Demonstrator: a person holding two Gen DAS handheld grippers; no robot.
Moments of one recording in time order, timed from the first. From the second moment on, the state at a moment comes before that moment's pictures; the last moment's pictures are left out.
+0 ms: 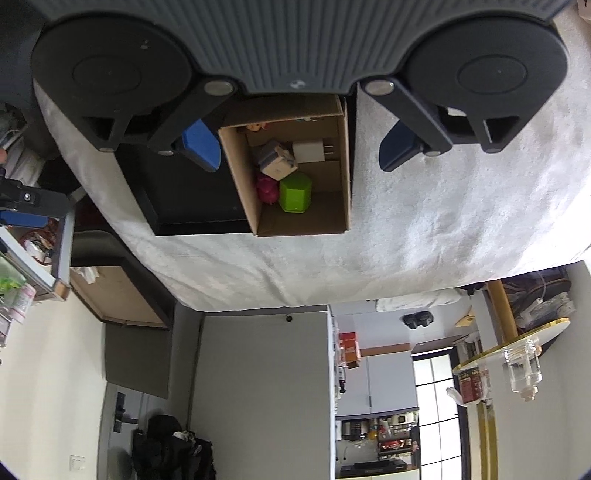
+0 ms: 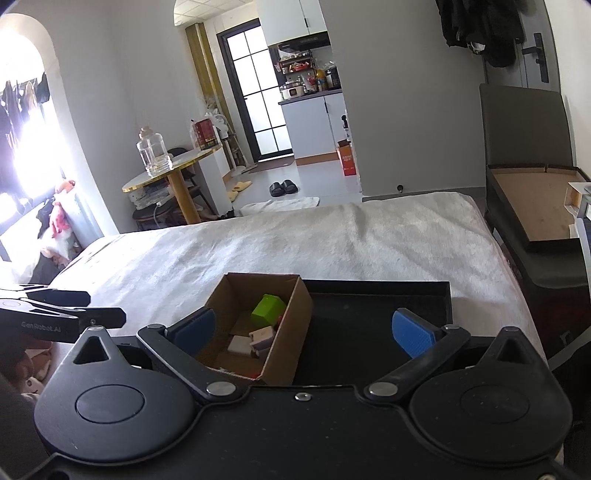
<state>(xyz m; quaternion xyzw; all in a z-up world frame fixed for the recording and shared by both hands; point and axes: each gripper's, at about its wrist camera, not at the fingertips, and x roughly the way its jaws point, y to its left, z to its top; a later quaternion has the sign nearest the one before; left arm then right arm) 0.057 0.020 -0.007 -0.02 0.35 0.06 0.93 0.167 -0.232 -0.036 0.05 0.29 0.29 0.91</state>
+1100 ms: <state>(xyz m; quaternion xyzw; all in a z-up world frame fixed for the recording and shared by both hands) 0.016 0.013 -0.006 -0.06 0.35 0.01 0.93 0.116 -0.244 -0.032 0.08 0.33 0.32 0.89</state>
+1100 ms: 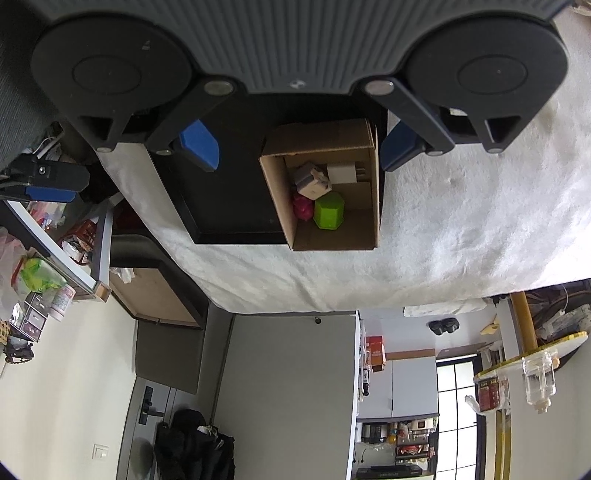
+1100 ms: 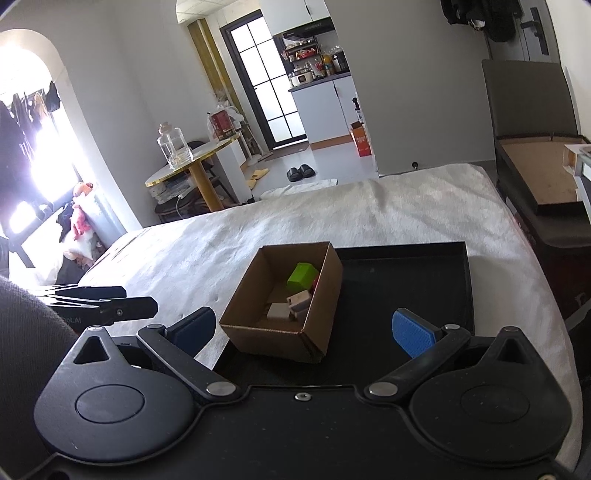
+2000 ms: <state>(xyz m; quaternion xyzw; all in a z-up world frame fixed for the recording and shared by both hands) 0.015 0.007 -0.015 -0.07 0.35 -0.01 0.93 0.108 -0.242 -0.038 0.07 0.34 0.31 0.89</state>
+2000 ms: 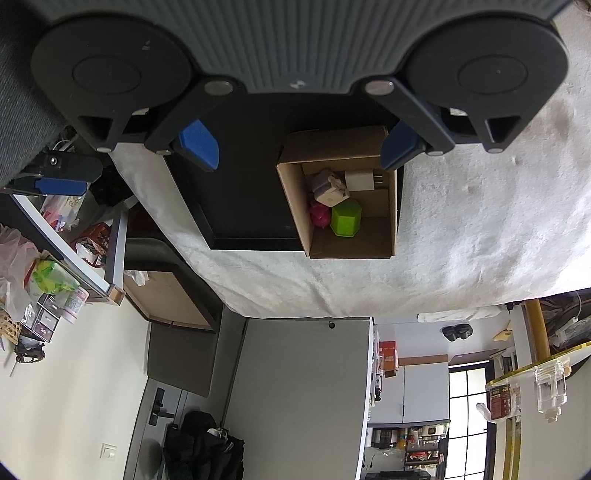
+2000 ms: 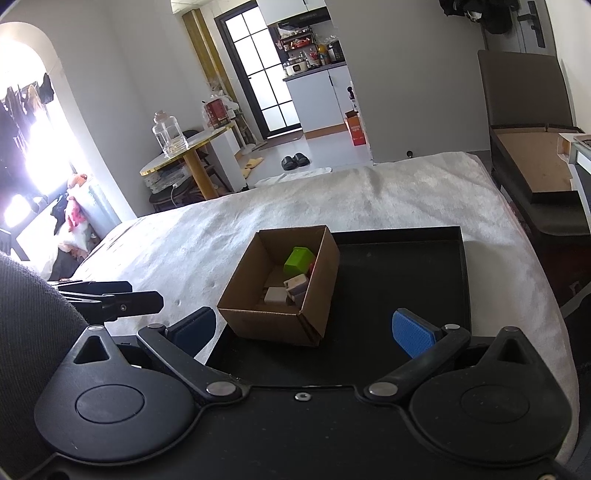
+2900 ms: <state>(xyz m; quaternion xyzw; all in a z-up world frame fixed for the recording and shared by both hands) 0.017 0.008 -0.019 -0.06 0.36 -0.01 0.93 0.109 -0.243 -0.039 0.07 0.34 0.30 0.89</state>
